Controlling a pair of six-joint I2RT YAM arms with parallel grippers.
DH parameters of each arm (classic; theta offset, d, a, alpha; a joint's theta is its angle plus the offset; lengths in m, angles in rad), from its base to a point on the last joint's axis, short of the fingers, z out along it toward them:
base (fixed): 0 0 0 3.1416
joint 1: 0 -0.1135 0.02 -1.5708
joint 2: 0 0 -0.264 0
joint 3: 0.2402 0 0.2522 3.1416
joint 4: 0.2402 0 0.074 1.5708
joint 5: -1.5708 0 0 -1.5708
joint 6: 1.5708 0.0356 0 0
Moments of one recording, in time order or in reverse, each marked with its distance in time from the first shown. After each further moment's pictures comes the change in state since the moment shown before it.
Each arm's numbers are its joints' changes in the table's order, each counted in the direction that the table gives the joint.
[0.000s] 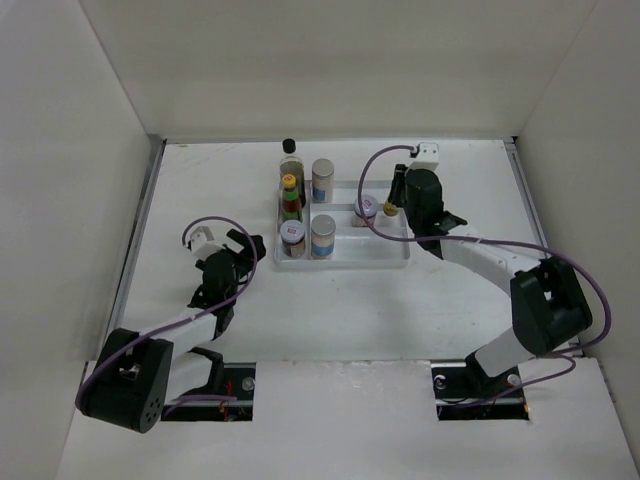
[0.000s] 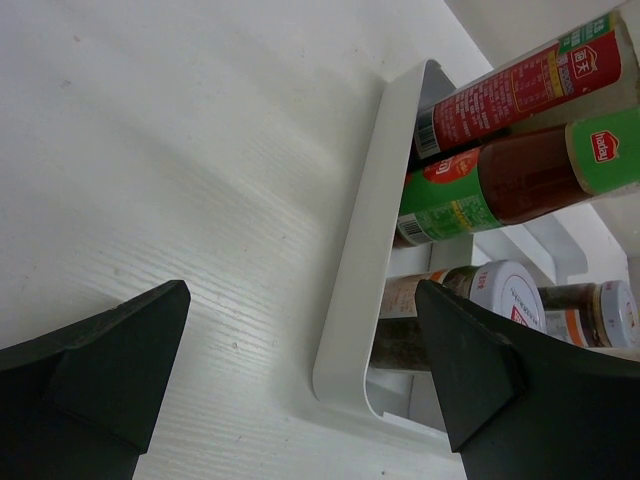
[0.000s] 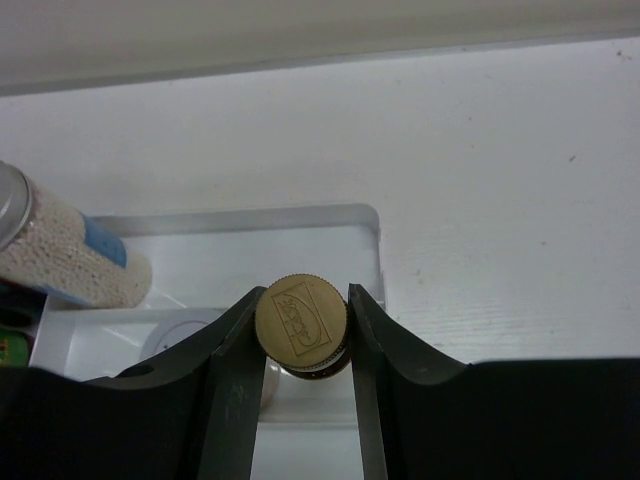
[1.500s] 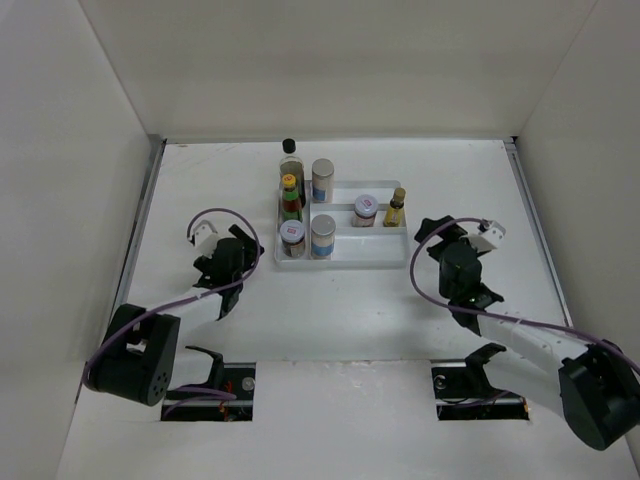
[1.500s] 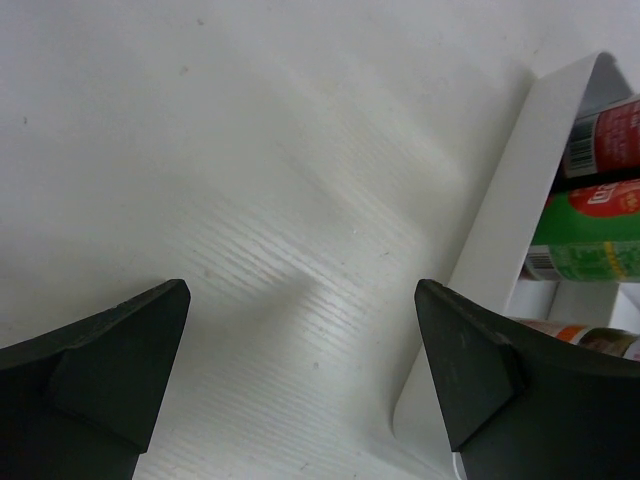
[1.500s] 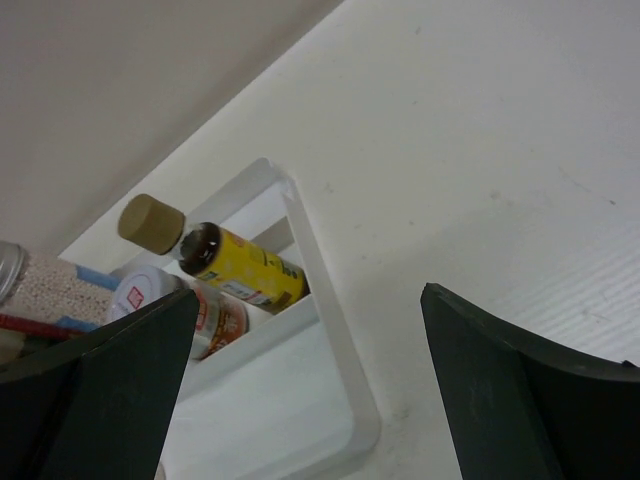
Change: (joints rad) left arm 0.009 -0.134 0.150 0.255 0.149 -0.005; right arm -0.021 0.520 -0.643 -0.199 -0.260 0.483
